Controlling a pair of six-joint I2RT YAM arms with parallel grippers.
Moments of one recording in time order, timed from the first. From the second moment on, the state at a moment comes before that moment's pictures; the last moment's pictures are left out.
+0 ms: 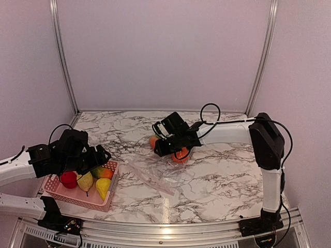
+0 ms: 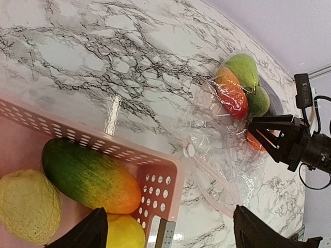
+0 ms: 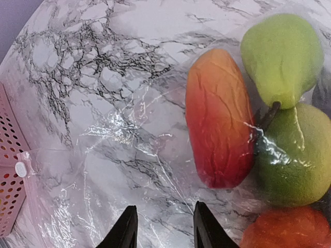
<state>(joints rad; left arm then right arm) -0.82 0.91 0.66 -0.51 -0.26 -1.03 0.85 2.07 1.50 -0.29 -0.06 0.37</state>
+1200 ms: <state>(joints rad) -0.95 1.32 0.87 -0.34 -0.08 -0.80 0.73 1.93 1.36 -0.37 0.16 0.39</state>
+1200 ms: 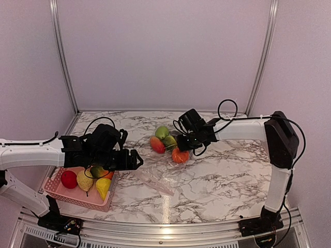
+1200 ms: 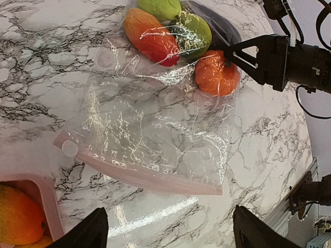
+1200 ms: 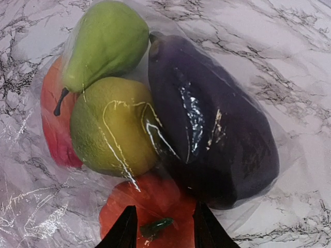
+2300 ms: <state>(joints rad) -0.97 1.33 0.86 -0.32 -0.06 -0.80 0.72 1.93 1.33 -0.31 0.06 0.45</state>
